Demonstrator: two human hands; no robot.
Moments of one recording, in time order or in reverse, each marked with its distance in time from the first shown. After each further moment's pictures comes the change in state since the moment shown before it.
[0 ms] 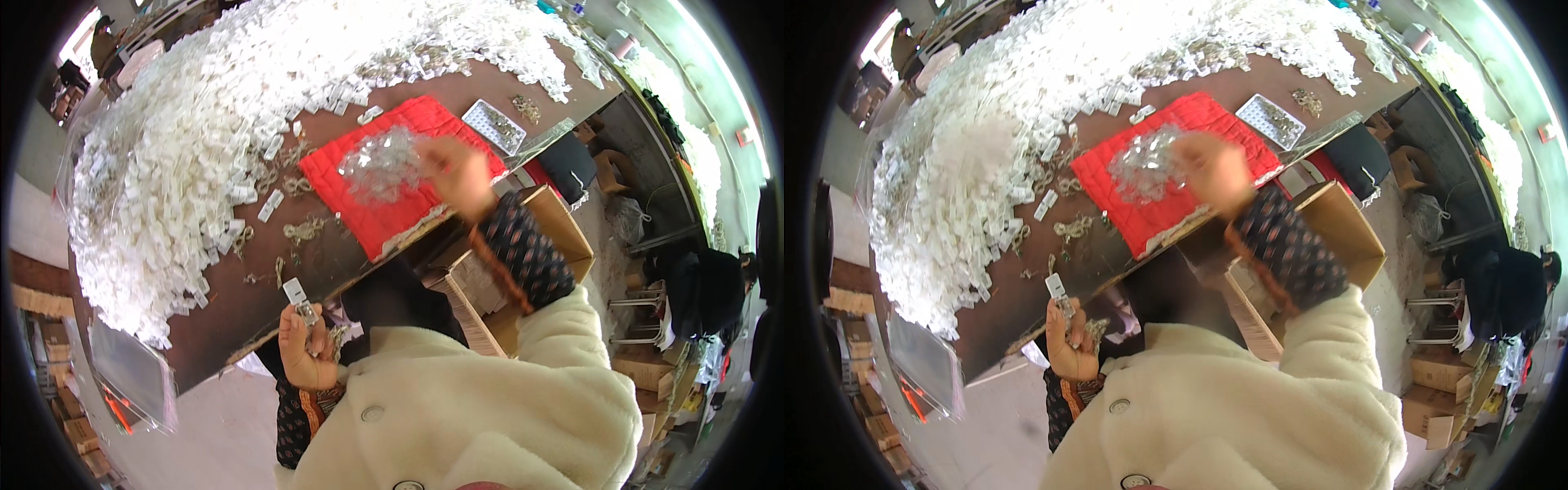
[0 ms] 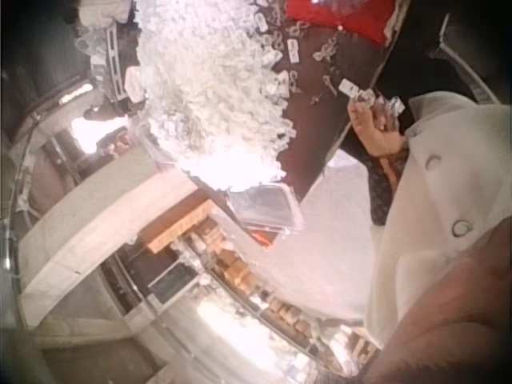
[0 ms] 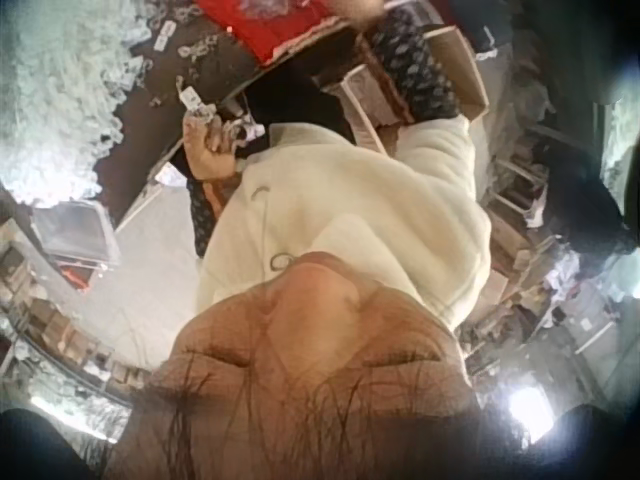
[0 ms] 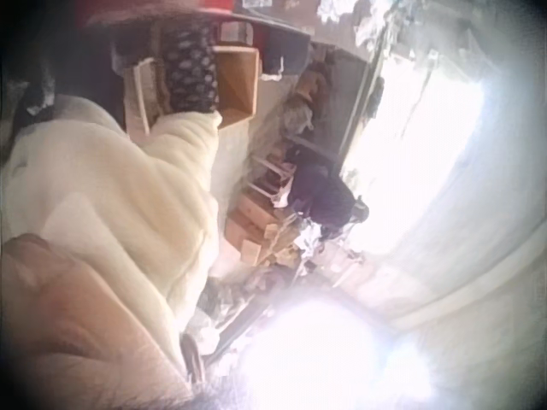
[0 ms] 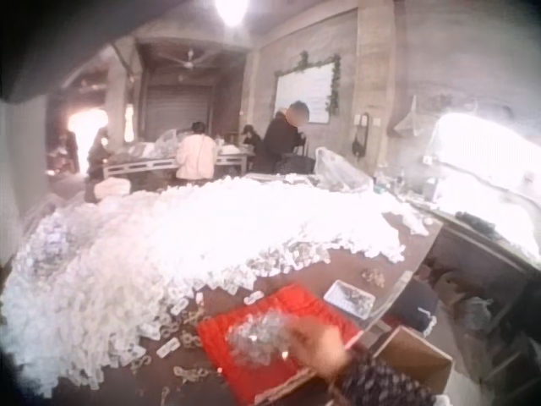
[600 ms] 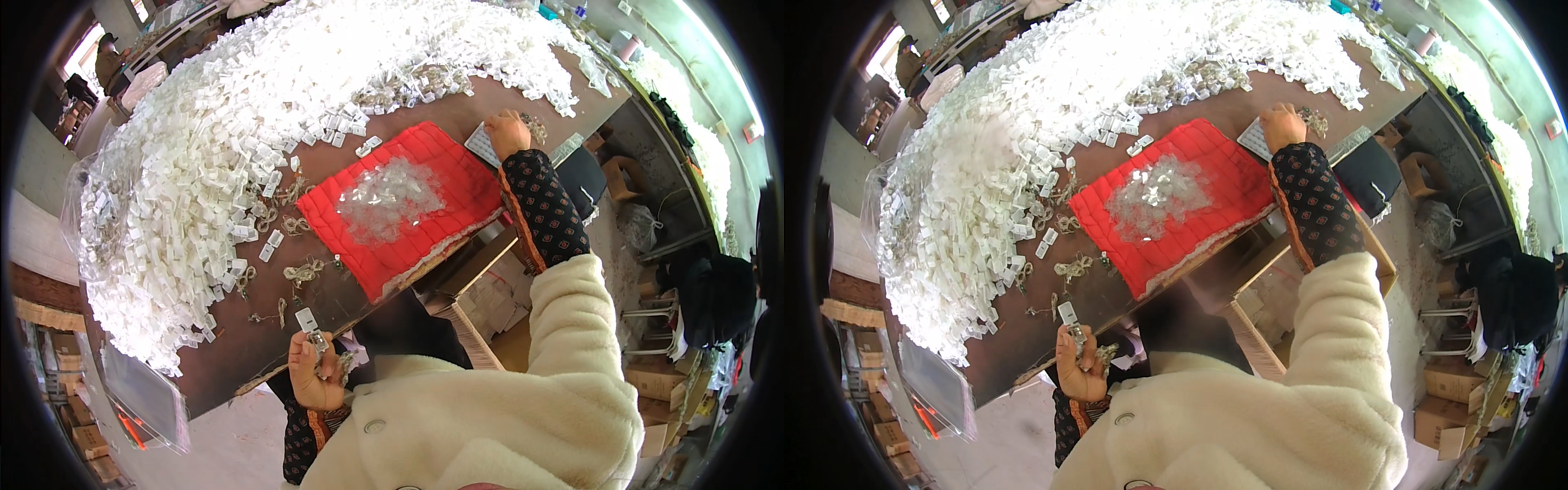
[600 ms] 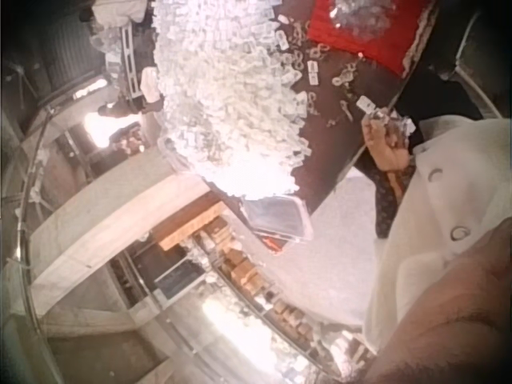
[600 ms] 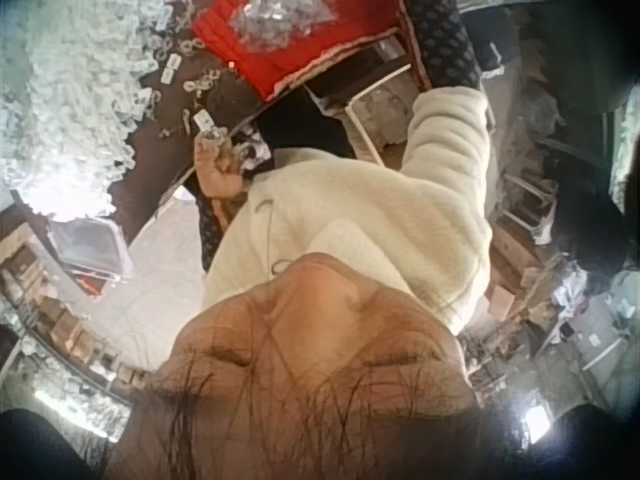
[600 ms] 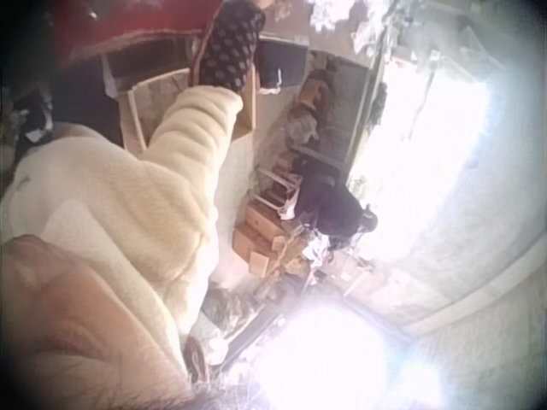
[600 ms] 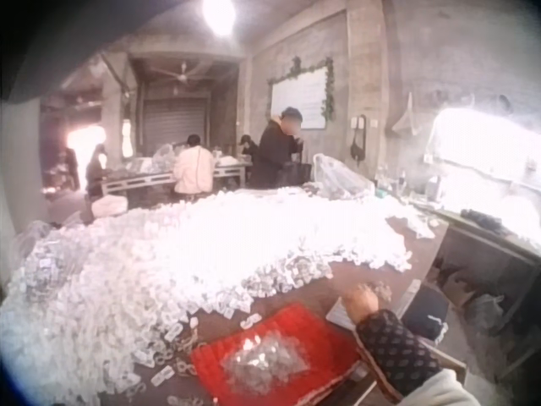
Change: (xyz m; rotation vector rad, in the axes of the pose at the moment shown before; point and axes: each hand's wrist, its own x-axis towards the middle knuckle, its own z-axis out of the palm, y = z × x) left_hand 0.018 -0.014 -0.001 -0.041 0.090 -0.016; right_hand 0.087 0.209 -0.084 -0.924 0.033 0.120
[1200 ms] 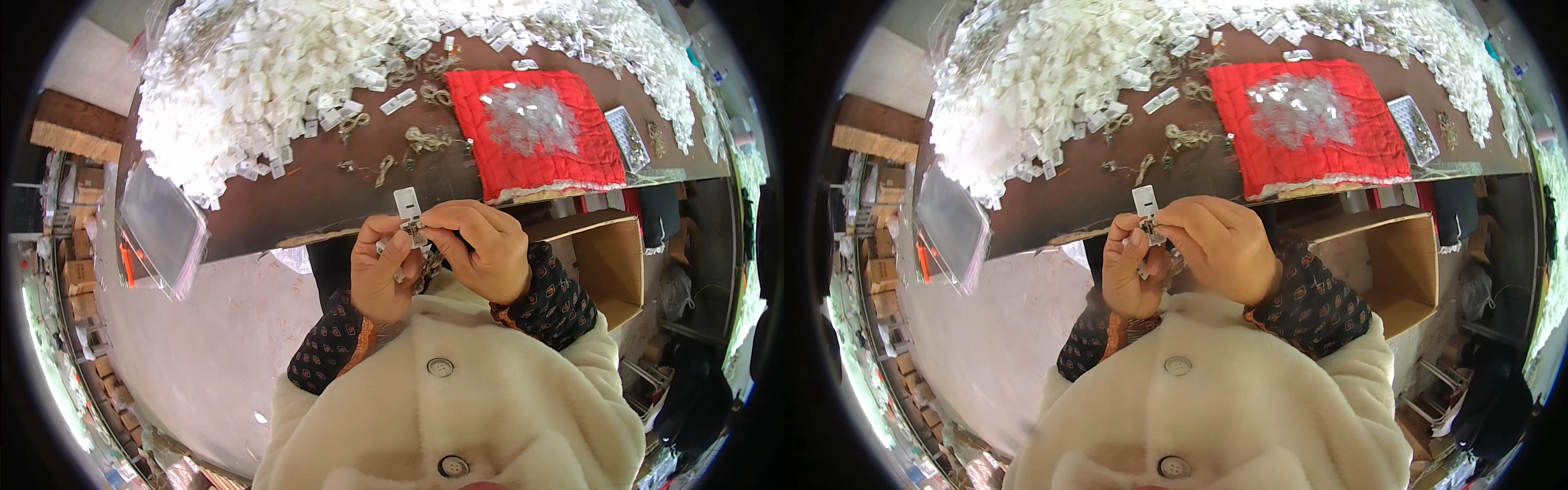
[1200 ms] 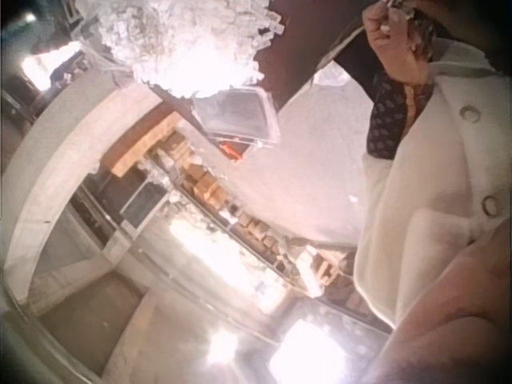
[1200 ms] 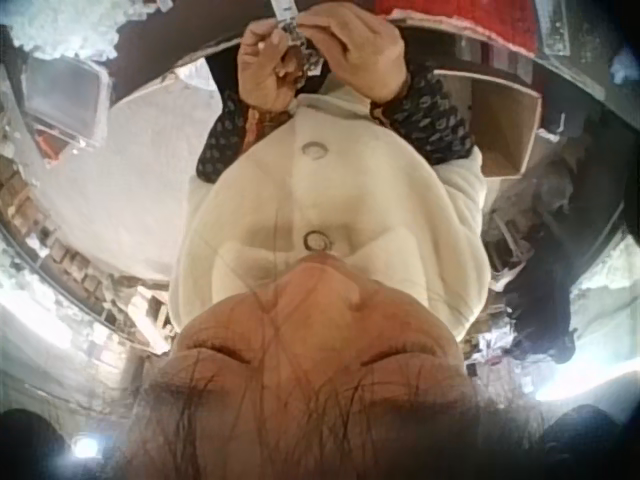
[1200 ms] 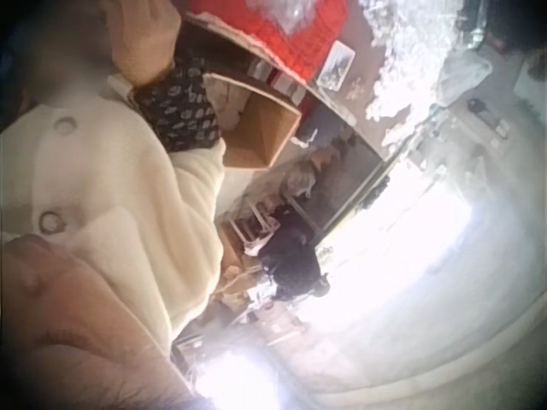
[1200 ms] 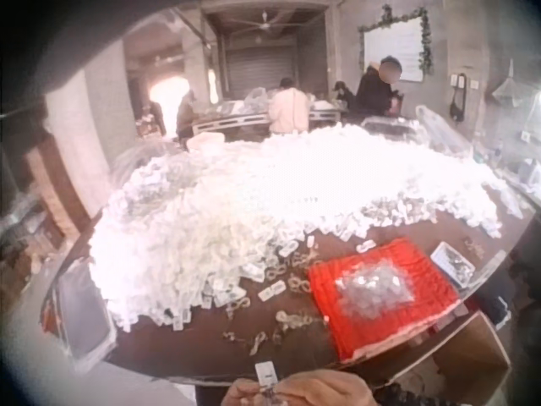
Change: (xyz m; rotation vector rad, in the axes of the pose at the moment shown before) left_hand -0.034 0.014 0.012 0.015 -0.076 0.133; right_hand -0.196 -0.323 -0.179 1.265 -0.175 -0.528
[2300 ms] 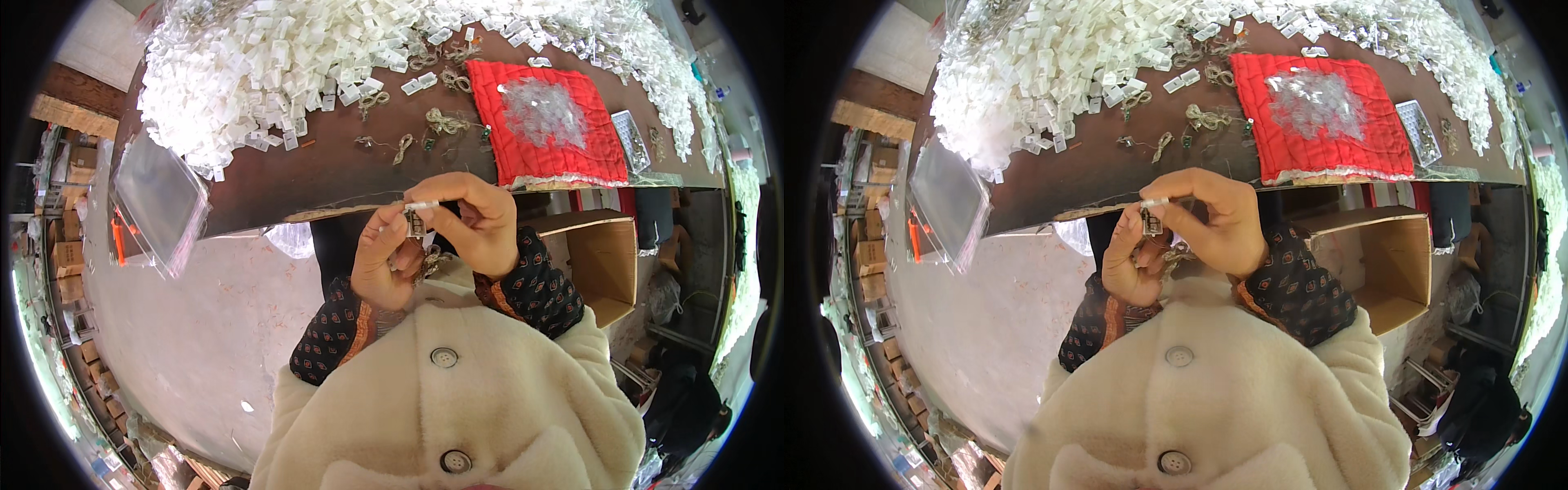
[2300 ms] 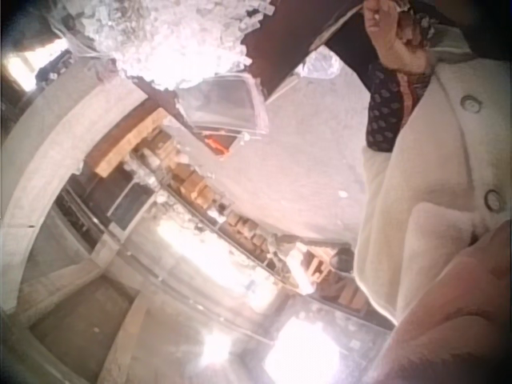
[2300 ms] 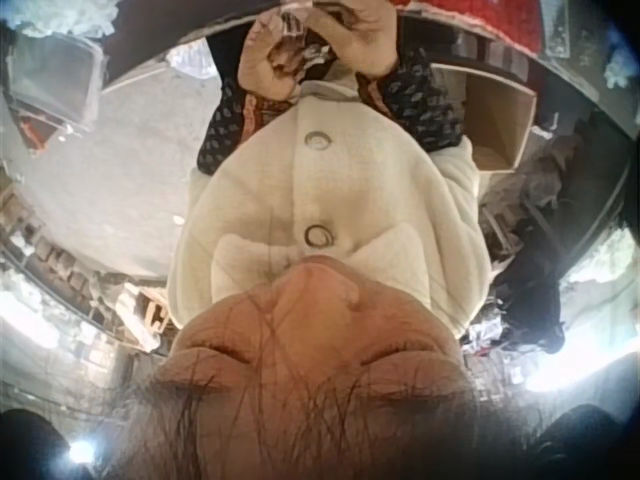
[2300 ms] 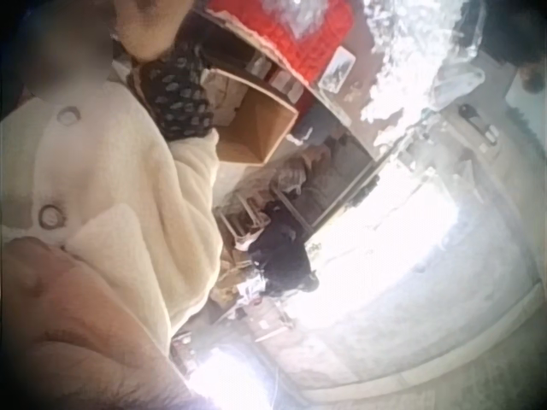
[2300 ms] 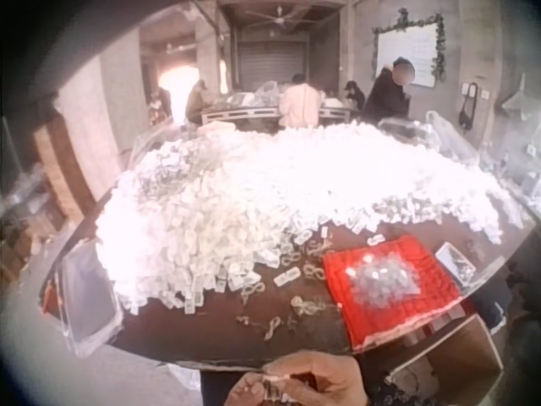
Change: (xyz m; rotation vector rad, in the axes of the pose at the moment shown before) left_hand -0.012 0.010 -0.023 -0.233 -0.005 -0.113; right_hand -0.007 0.000 0.030 0.570 -0.129 0.322
